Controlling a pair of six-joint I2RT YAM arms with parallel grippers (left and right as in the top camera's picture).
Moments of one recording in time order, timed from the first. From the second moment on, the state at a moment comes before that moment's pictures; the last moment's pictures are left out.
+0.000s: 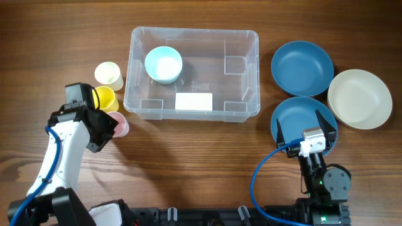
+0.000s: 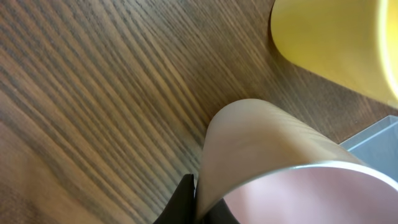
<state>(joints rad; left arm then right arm) 0.21 1.41 0.82 -0.83 -0.01 -0.73 0.00 0.02 0.01 0.01 -0.16 -0.28</state>
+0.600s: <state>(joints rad) 0.19 0.94 1.09 -1.05 0.03 -0.73 0.00 0.02 0.01 0.01 -0.16 -0.28</state>
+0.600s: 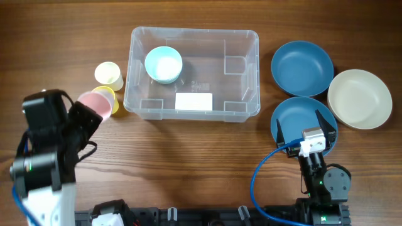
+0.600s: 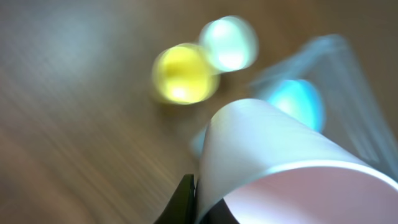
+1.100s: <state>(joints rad) -0.20 1.28 1.12 -0.83 0.00 -0.60 0.00 0.02 0.01 0.01 -0.16 -0.28</state>
